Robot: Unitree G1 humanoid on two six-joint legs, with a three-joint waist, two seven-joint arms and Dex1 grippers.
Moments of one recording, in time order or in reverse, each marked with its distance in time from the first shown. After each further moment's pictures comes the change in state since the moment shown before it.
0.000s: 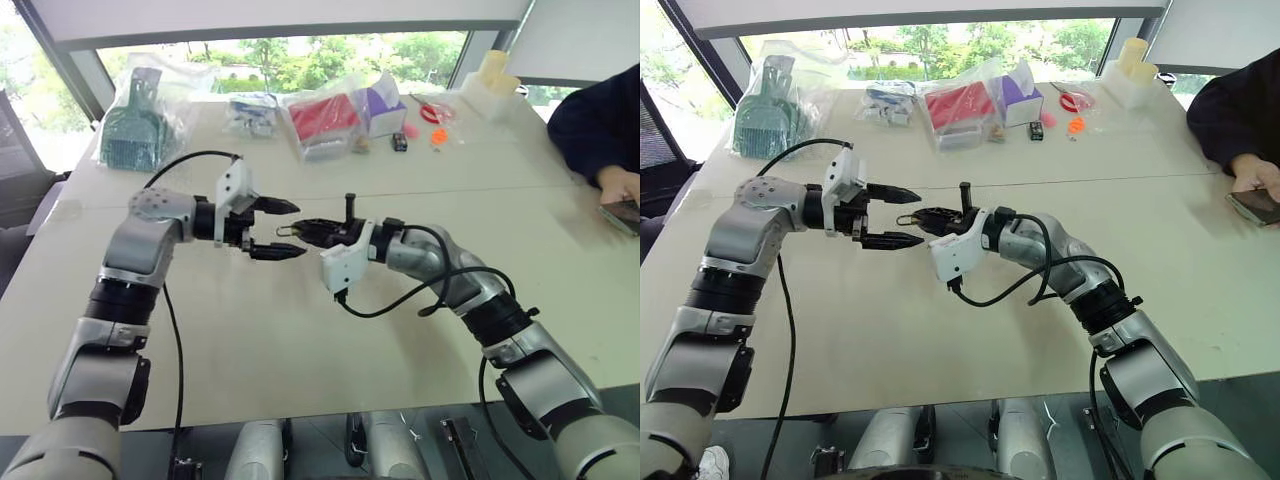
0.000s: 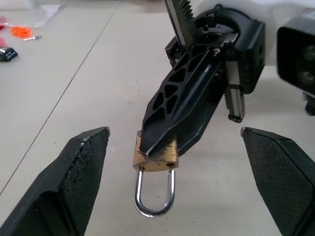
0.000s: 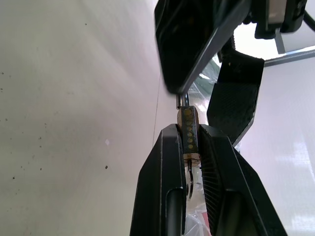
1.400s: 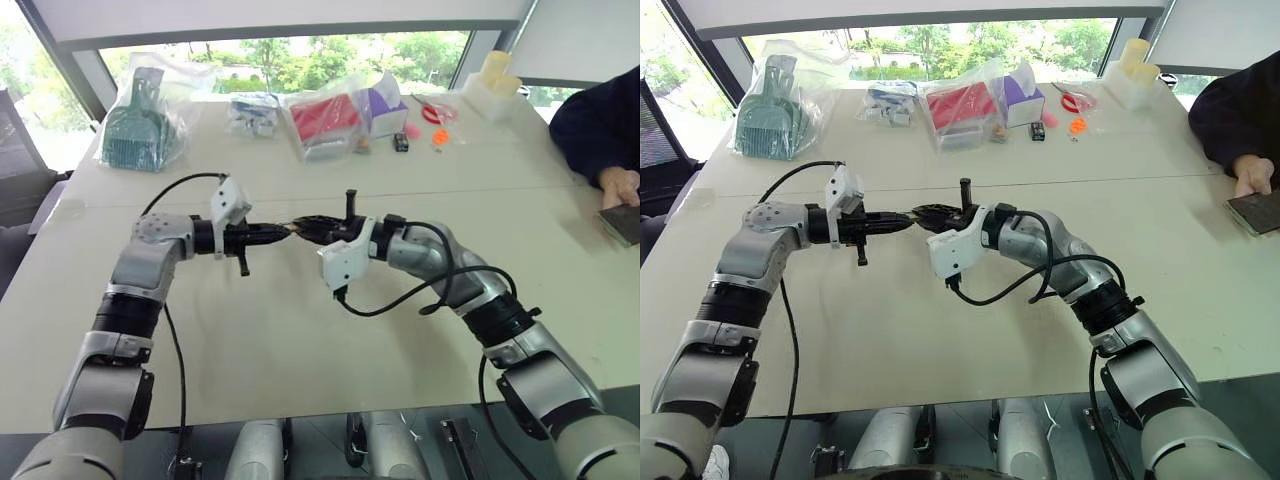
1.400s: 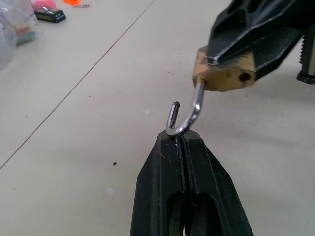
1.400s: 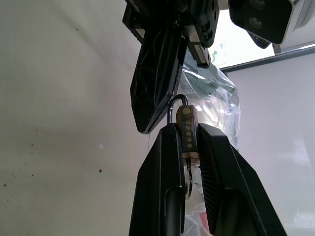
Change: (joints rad) left arm 0.059 -0.051 -0.003 0.150 0.053 -0.141 0.127; right arm 0.005 -0.003 -0.004 -0.047 0.032 0.043 0.034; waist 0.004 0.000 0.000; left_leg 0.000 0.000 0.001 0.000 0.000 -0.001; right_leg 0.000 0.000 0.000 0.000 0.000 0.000
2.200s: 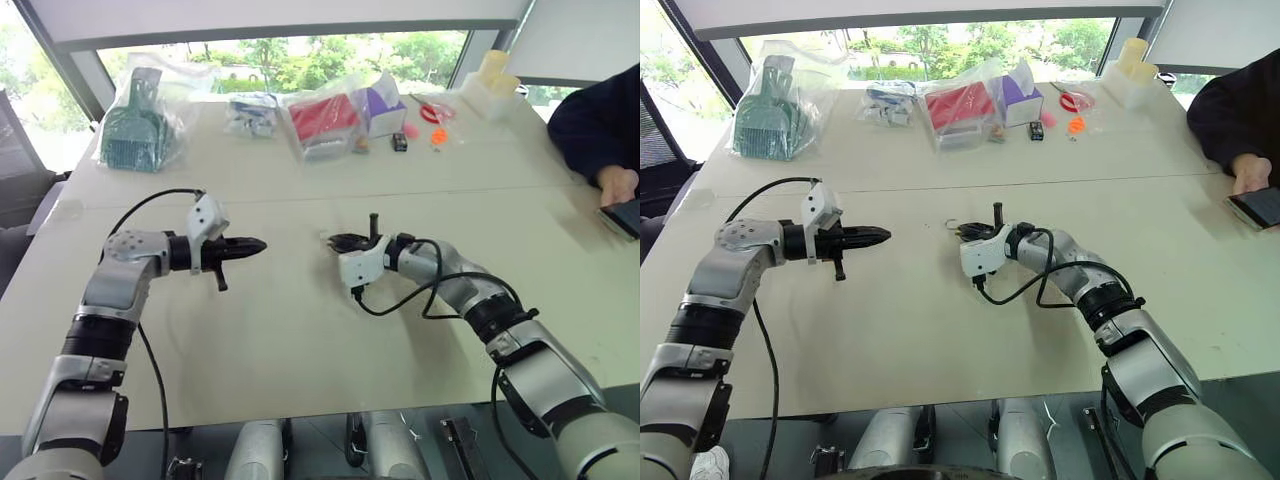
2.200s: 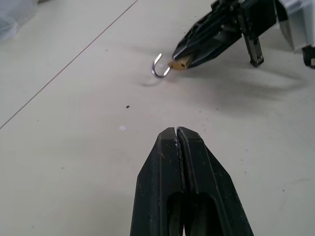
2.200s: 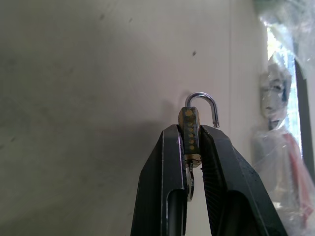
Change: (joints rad) left arm 0.159 0.096 0.041 -0.113 -0.007 0.022 0.046; right arm -0.043 0.011 0.045 0.486 -0.141 -0.082 -0.193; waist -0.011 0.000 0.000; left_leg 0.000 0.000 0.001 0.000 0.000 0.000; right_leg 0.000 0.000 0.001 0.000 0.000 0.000
